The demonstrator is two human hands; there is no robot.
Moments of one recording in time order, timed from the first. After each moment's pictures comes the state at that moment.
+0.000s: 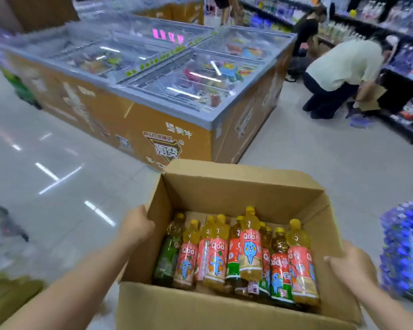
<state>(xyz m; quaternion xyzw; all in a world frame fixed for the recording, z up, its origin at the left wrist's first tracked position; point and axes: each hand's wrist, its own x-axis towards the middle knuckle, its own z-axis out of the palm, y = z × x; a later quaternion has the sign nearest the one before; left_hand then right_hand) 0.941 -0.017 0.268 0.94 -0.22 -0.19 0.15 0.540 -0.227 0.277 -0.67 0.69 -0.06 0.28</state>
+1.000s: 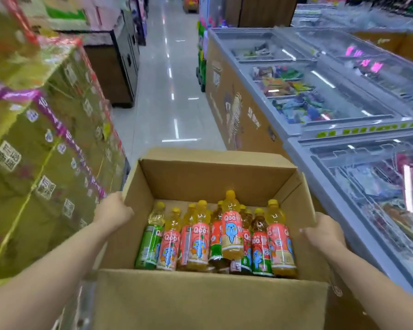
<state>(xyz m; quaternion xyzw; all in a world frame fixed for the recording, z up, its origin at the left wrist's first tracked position) 1.516 0.117 0.300 0.95 0.20 -0.07 0.22 1.446 -0.336 0.298 -0.91 0.31 0.07 0.25</state>
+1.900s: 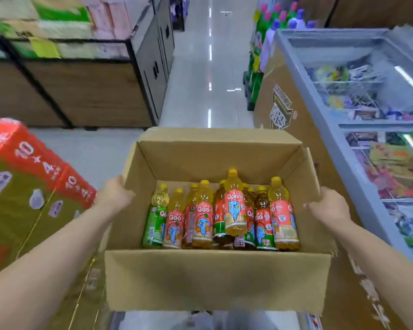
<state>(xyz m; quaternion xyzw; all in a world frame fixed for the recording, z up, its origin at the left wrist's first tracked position) 2.374 0.244 0.299 0.92 0.31 -0.08 0.22 2.405 -0.208 0.294 -0.95 0.19 0.08 0.23</state>
